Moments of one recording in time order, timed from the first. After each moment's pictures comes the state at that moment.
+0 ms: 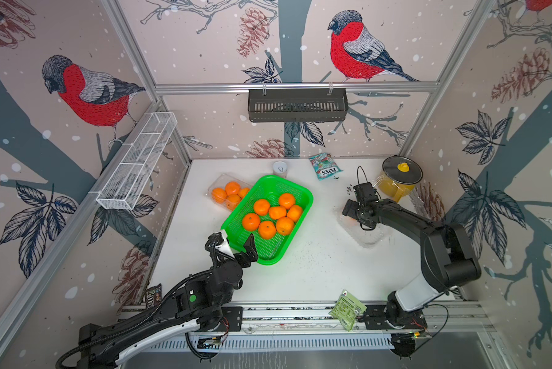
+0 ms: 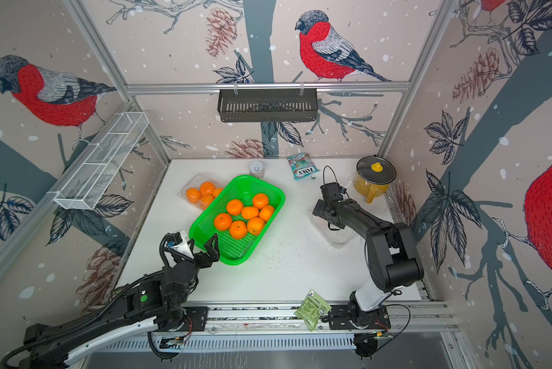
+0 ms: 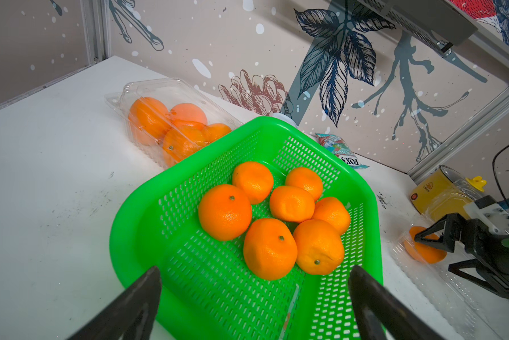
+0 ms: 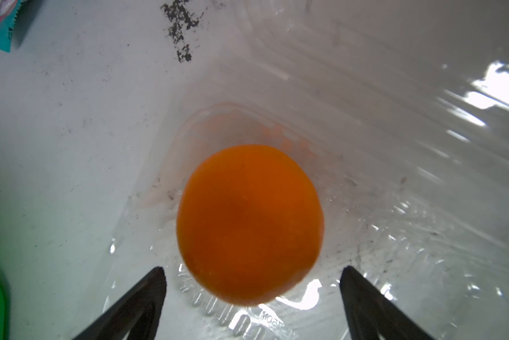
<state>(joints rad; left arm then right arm) -1.11 0.35 0.30 -0.37 -0.95 -0.76 0.26 1.63 0.97 -0.42 0.15 0.66</state>
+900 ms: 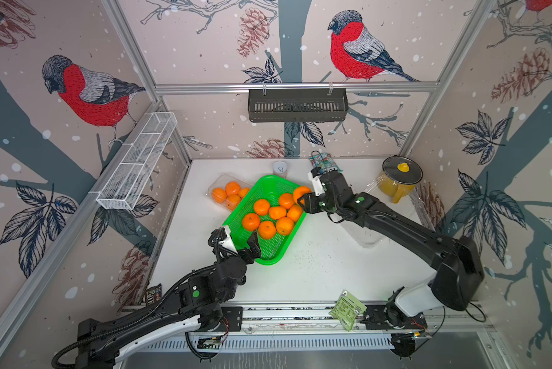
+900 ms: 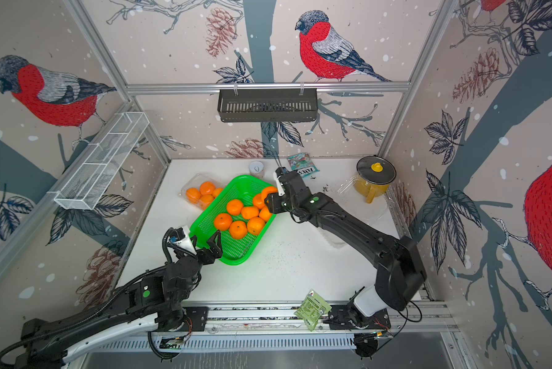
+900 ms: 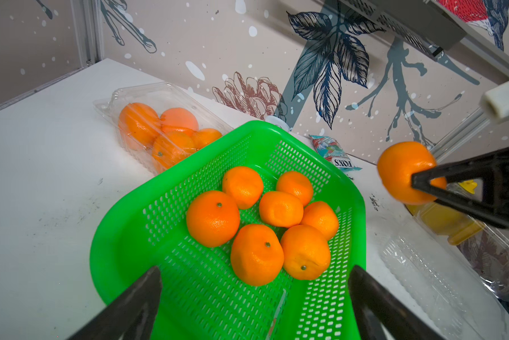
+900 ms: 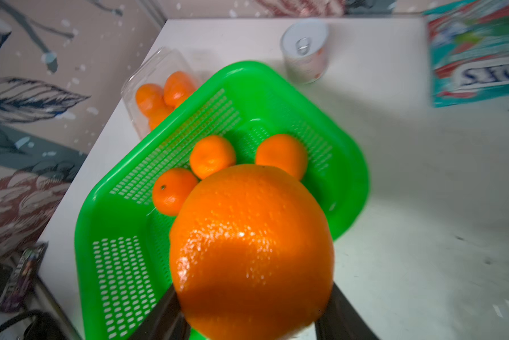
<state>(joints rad) -1.11 0.44 0.39 -0.37 -0.96 -0.79 0.77 1.58 1.30 -0.43 -0.11 0.39</state>
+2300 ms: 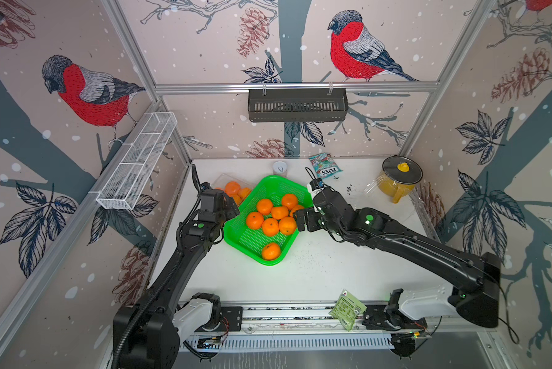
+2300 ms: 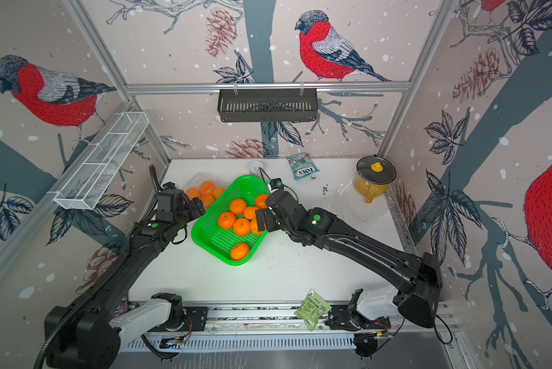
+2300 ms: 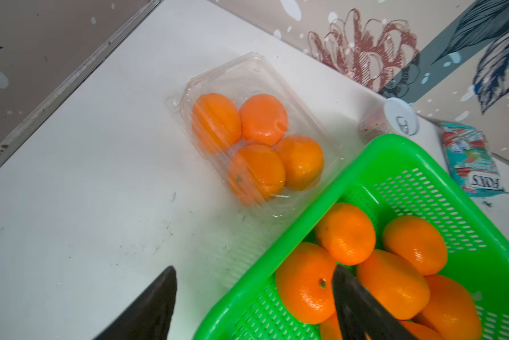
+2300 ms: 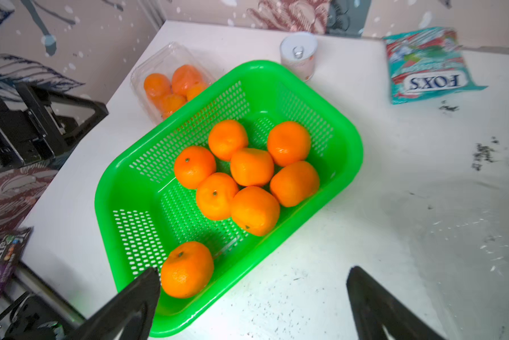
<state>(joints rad) -0.14 1.09 0.80 -0.43 -0.17 -0.52 0.98 1.28 1.21 -0.61 0.28 0.50</state>
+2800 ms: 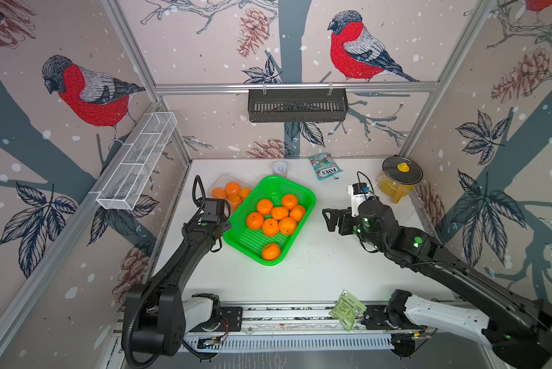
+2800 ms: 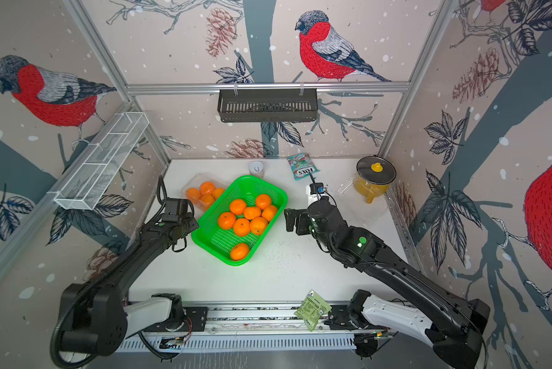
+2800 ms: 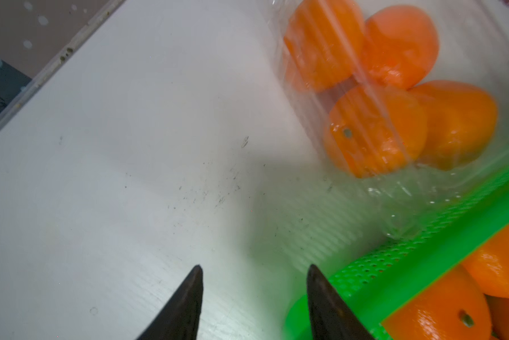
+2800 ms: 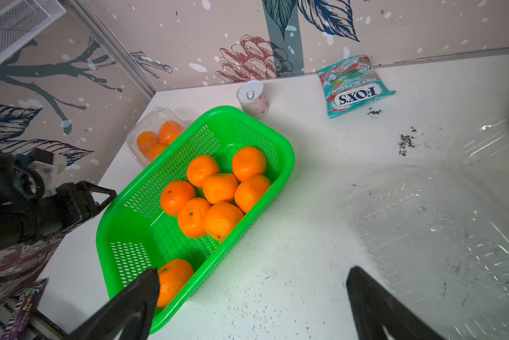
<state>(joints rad) -0.09 1.23 0.71 -0.46 -0.26 -0.63 0.87 0.94 1.00 -0.58 0.29 0.55</state>
